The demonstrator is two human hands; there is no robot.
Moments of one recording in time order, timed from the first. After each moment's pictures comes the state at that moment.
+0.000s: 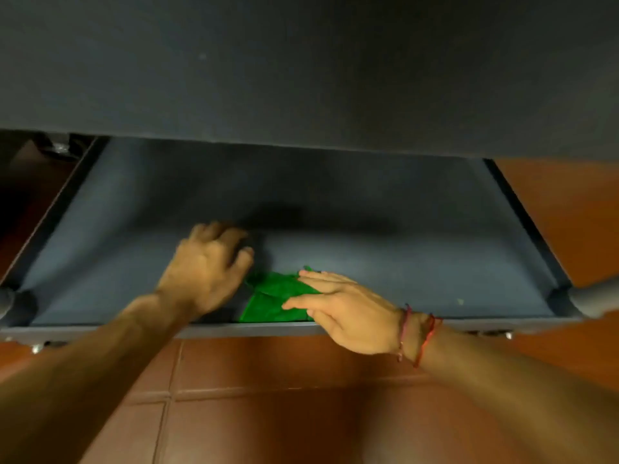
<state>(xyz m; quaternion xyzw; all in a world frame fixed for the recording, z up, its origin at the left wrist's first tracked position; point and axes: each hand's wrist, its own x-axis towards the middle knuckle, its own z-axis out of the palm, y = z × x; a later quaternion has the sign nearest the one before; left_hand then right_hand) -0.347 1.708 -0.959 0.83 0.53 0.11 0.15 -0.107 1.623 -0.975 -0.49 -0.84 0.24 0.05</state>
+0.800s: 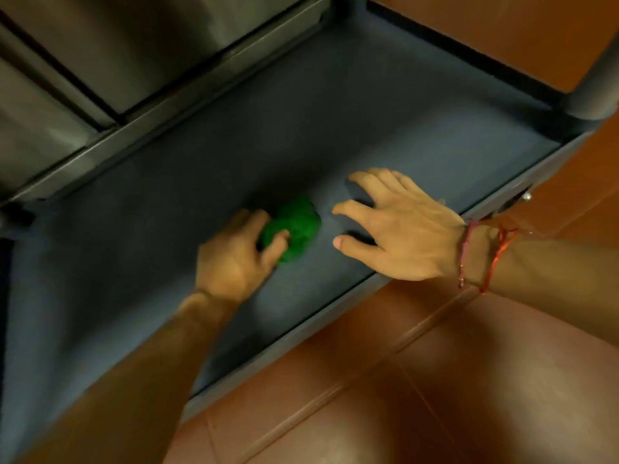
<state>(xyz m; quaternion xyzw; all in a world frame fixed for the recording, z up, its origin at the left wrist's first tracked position) -0.224 1.749 -1.008 0.94 0.32 0.11 0.01 -0.019 1.595 -0.999 -0.75 -0.65 0.07 0.07</state>
